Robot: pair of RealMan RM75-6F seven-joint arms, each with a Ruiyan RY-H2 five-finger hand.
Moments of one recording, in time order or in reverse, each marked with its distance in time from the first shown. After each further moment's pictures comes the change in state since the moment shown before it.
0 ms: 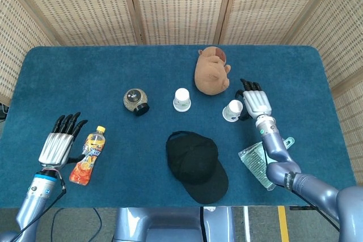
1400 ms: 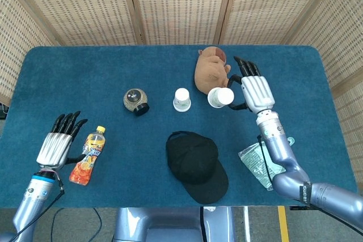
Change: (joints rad) left arm 0.025 0.030 -0.016 -0.028 0.060 0.008 -0.053; right arm -0.041 0.233 0.111 -0.504 -0.065 0.270 0.002
